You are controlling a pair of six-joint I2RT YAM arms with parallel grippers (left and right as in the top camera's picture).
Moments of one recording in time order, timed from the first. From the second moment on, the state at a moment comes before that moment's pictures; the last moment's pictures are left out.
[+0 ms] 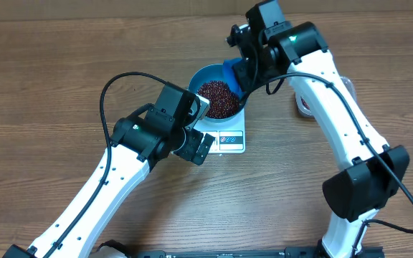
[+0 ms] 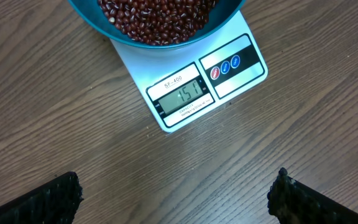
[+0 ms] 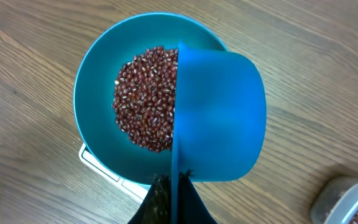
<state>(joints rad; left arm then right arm) -0.52 1.39 1.21 -0.94 0.05 -0.02 0.40 1.97 2.01 -1.22 -0.16 -0.09</state>
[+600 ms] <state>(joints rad) -0.52 1.39 1.21 -0.94 0.05 -0.02 0.41 2.01 2.01 -1.19 -0.19 -0.08</state>
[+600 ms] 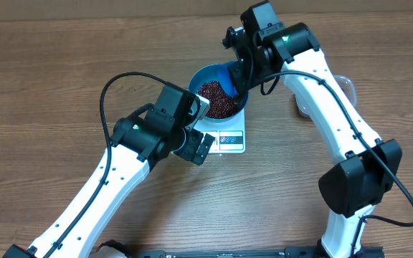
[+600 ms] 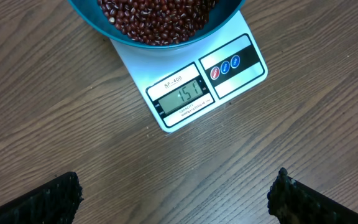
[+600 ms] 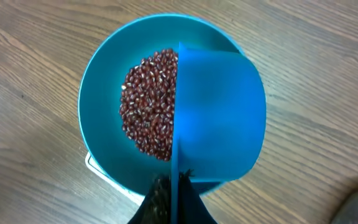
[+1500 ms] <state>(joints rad) -0.52 1.39 1.21 -0.94 0.05 -0.02 0.42 2.10 1.98 -1.15 -0.17 -0.07</state>
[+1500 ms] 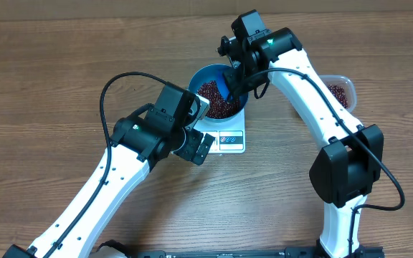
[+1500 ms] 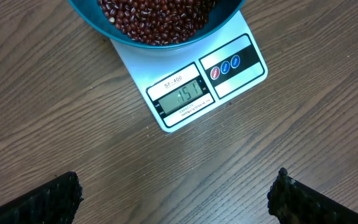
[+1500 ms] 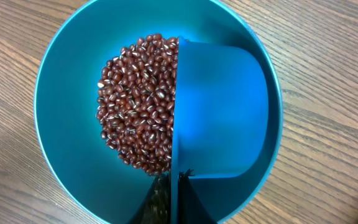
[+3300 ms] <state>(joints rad) -0.52 1.39 1.21 -0.94 0.05 -0.02 0.37 2.06 2.04 -1.22 -0.24 -0.07</state>
